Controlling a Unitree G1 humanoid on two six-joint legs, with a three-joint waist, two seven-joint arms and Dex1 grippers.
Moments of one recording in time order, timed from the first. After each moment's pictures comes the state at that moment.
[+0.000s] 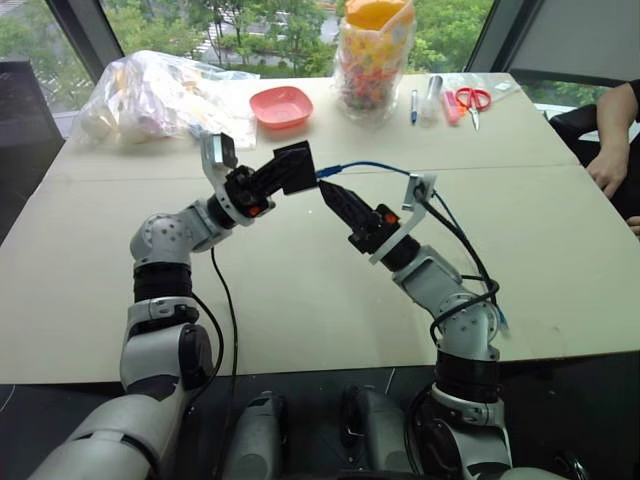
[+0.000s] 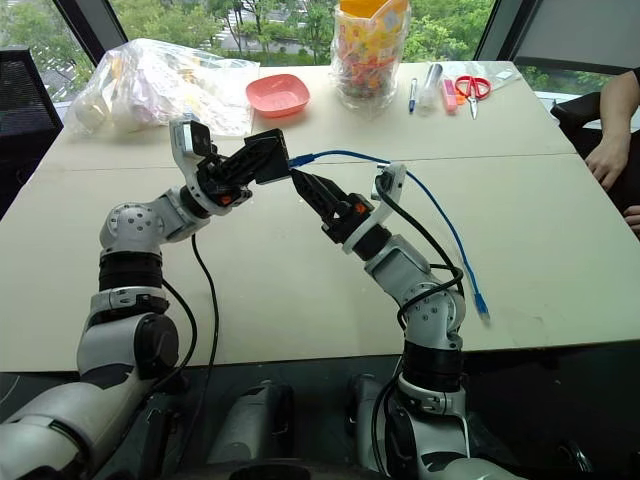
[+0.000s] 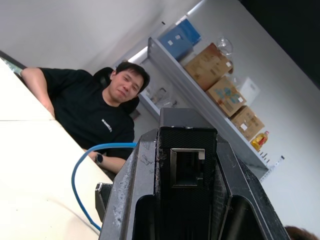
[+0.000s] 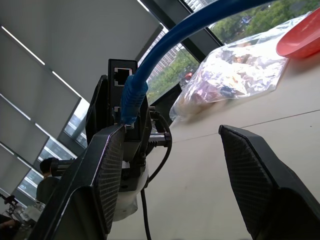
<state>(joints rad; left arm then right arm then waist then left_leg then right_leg) -0.88 0.24 0.39 0.52 -0.83 1.04 -1.11 -0.43 0.07 -0.18 -0.24 0.88 0.78 0.34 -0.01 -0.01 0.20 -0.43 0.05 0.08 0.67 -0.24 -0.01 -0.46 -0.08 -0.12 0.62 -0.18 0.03</state>
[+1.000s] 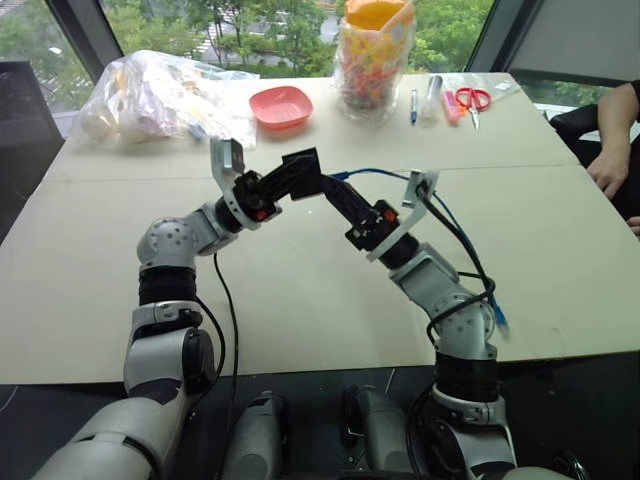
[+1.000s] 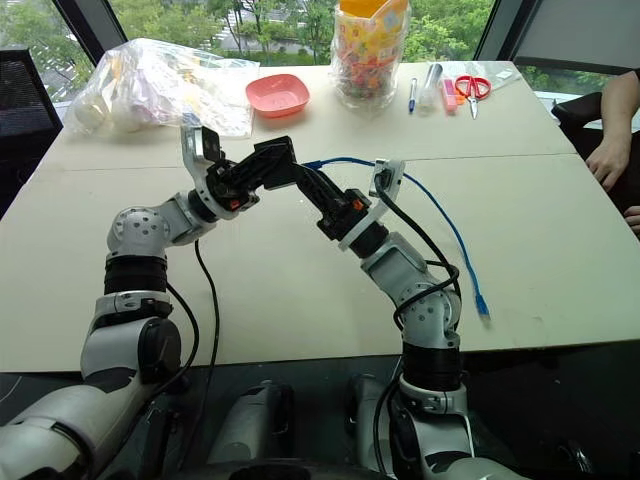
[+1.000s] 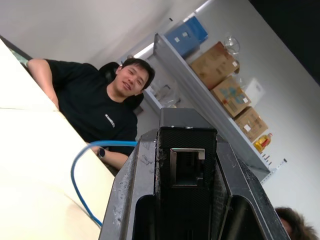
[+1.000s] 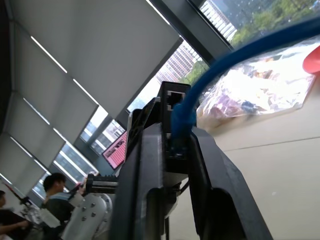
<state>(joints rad) -0.86 0.23 0.37 0.50 -0.88 1.04 -1.06 -0.43 0.05 -0.13 -0.23 0.94 0.68 0.37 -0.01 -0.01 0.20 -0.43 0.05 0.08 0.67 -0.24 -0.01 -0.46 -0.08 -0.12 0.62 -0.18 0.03</state>
